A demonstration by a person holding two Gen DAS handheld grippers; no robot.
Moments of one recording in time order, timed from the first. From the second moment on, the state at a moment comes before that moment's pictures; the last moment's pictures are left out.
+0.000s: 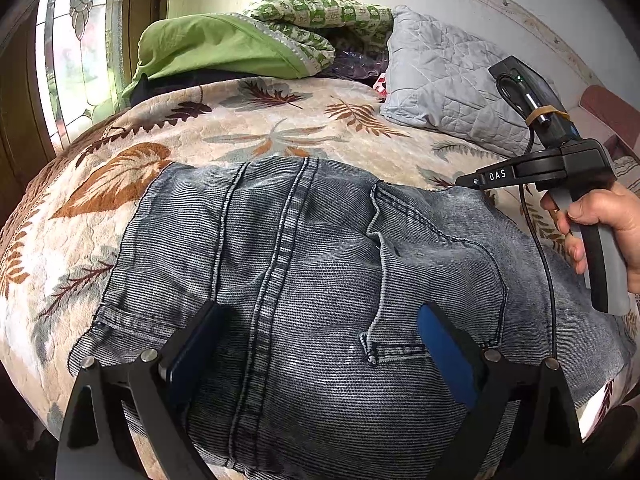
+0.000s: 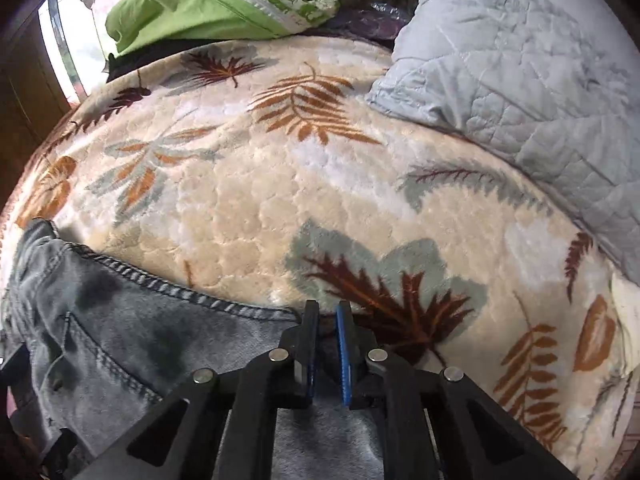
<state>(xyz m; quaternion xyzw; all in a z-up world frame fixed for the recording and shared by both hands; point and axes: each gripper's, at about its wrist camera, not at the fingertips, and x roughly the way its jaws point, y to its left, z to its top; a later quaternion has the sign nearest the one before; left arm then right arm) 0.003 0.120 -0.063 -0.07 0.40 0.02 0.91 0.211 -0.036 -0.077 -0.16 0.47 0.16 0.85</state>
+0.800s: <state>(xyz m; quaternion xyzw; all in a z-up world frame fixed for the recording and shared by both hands) -0.001 0.114 -0.062 -0.06 0.39 0.05 0.92 0.078 -0.376 -0.083 0.29 0.44 0.09 0.85</state>
